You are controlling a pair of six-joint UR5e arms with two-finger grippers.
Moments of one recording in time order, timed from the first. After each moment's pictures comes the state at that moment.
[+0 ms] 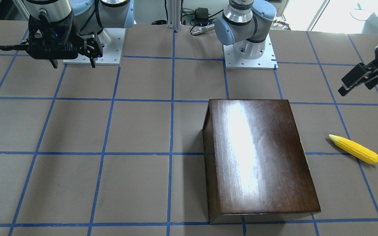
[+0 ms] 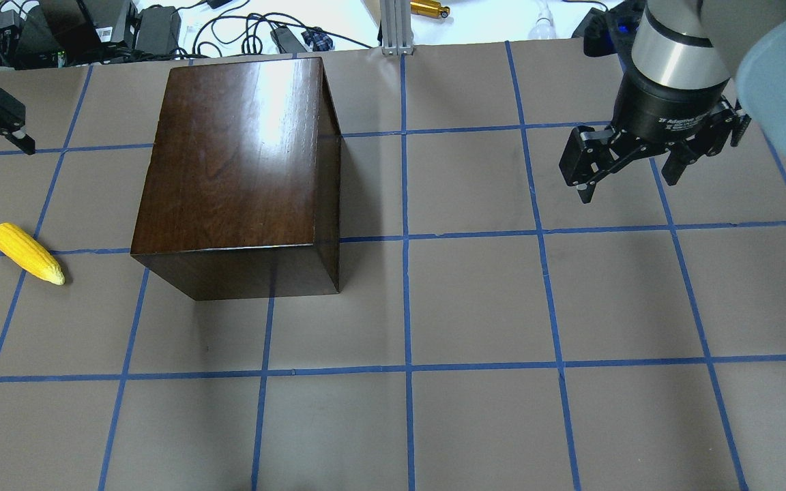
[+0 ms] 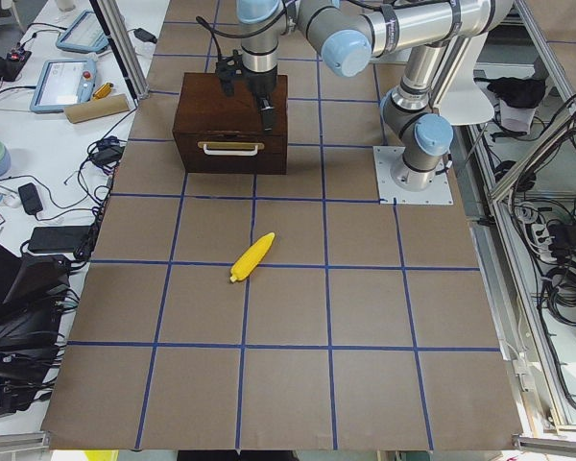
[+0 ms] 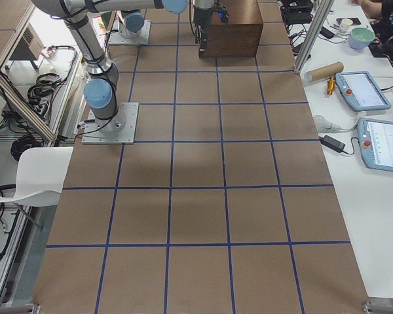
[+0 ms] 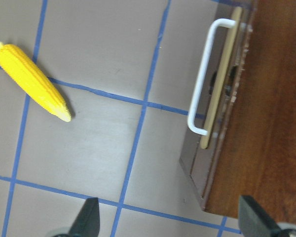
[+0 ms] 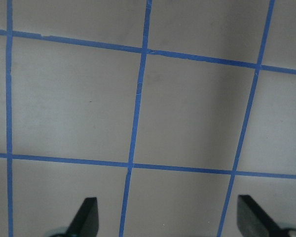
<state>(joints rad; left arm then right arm) -1.07 -1.60 -1.50 -1.62 1.54 0.20 1.61 -1.64 1.59 -1.46 -1.68 -0.08</state>
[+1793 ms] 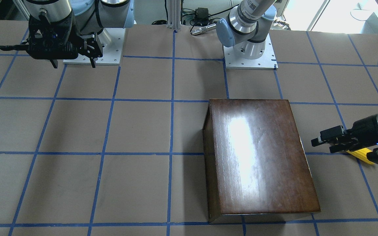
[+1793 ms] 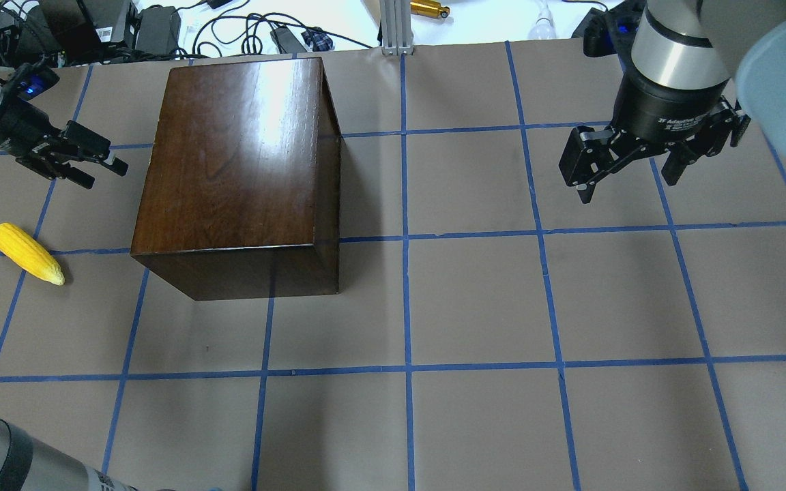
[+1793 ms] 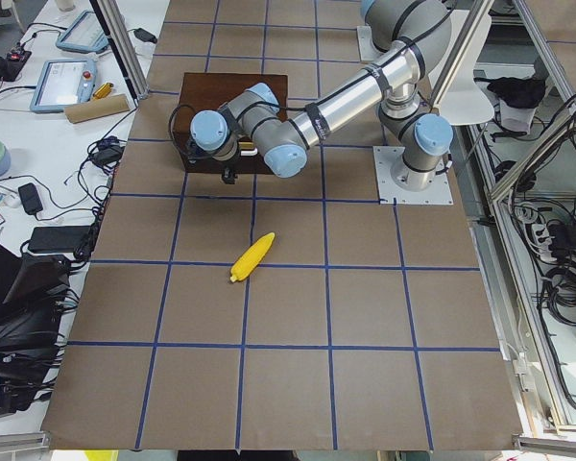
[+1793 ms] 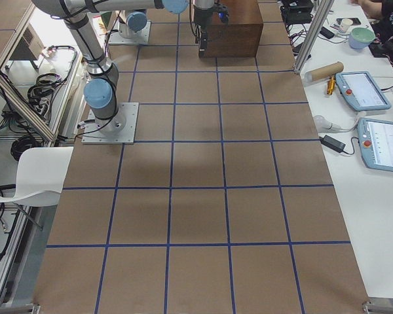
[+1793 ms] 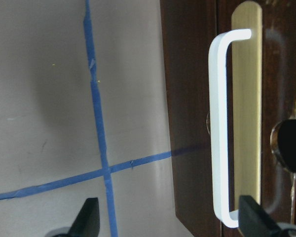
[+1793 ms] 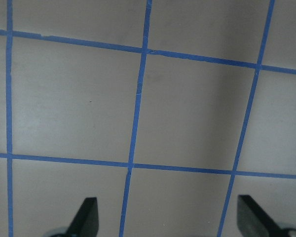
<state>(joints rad) -1.04 -1.97 -1.50 -1.55 1.19 0.65 1.61 -1.64 1.59 -1.46 -1.68 -0.08</state>
